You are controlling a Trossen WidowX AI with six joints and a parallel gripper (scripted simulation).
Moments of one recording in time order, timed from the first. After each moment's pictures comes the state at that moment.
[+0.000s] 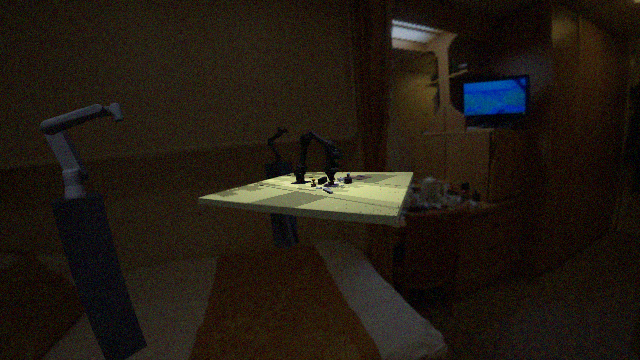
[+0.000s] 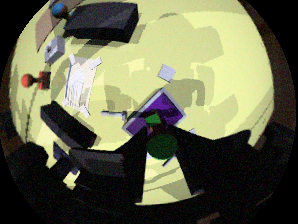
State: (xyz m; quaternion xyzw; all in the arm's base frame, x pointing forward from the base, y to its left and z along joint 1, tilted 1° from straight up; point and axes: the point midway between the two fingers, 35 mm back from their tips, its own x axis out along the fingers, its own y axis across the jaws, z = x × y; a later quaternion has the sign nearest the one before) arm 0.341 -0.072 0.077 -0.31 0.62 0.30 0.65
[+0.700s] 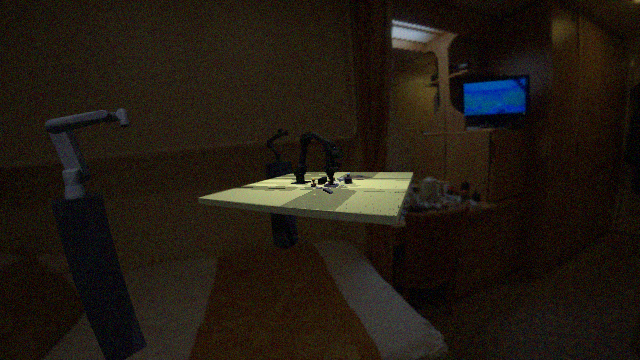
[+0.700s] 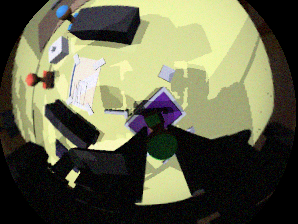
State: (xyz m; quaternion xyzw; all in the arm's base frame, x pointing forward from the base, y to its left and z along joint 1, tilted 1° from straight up) arm 0.340 -0.071 0.086 -0.31 0.62 0.31 0.65
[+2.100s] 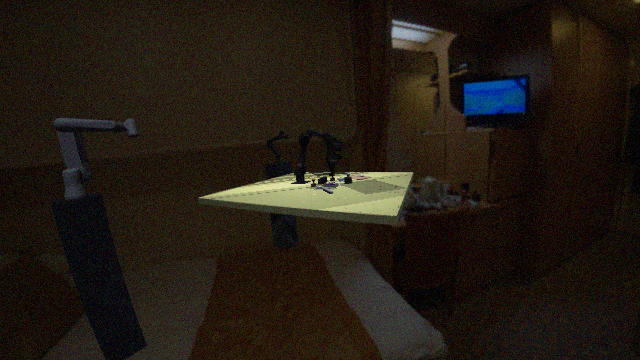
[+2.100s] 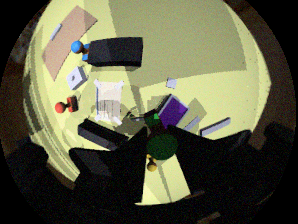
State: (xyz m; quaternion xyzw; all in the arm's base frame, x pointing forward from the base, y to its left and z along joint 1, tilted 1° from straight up) arm 0.326 -0.029 0.133 -0.23 0.66 0.24 0.68
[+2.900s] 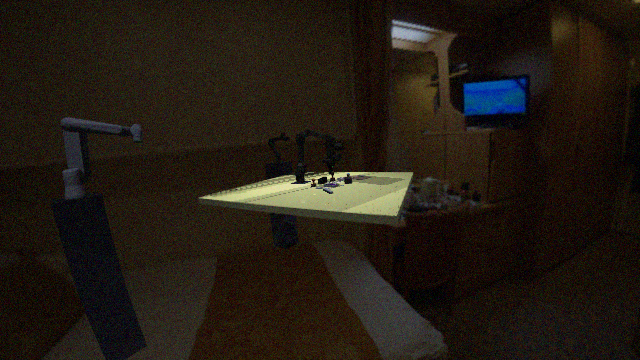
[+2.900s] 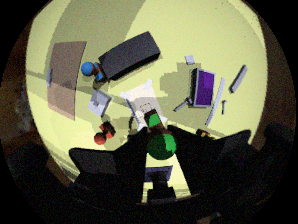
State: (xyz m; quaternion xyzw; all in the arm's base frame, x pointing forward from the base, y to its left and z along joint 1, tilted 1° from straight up) arm 0.273 0.054 0.131 -0.04 0.70 0.05 0.71
